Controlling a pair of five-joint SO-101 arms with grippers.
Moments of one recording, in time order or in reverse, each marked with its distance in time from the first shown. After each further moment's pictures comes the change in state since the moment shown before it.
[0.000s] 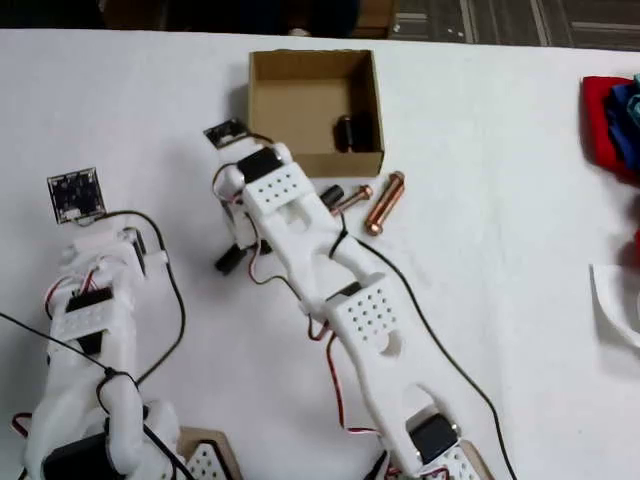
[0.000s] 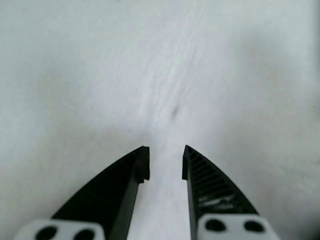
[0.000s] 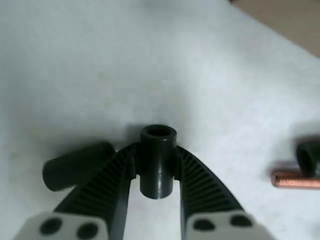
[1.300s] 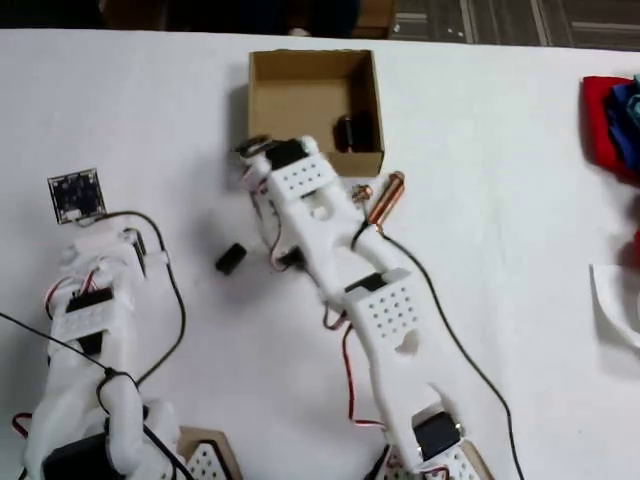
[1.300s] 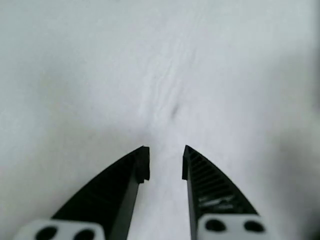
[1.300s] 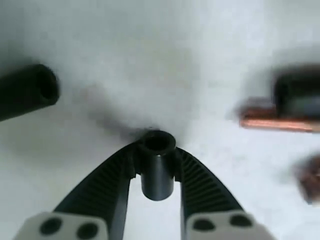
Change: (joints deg) left arm 0.0 0.0 0.2 0.3 0.0; right arm 7.3 -9.4 11.3 6.4 7.6
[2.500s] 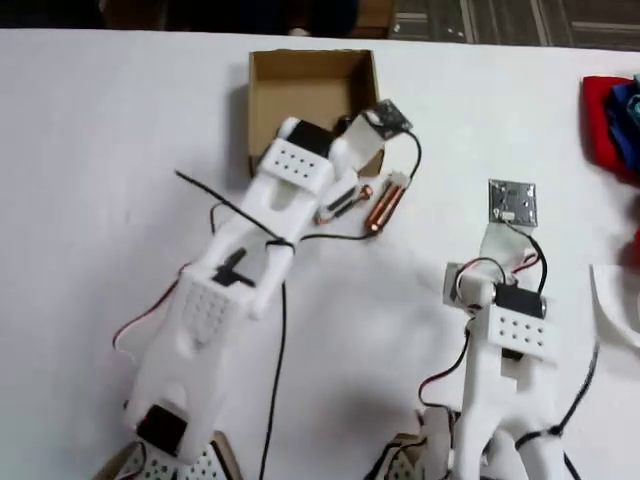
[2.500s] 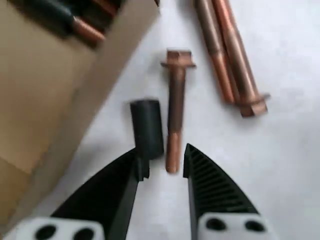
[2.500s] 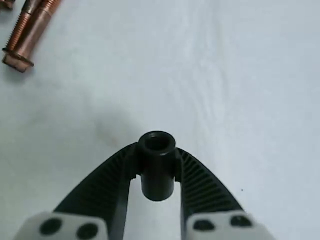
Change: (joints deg) left arm 47.1 82.2 -125.5 73.3 -23.1; right arm 42.3 -86.4 107.3 -53.9 3.8
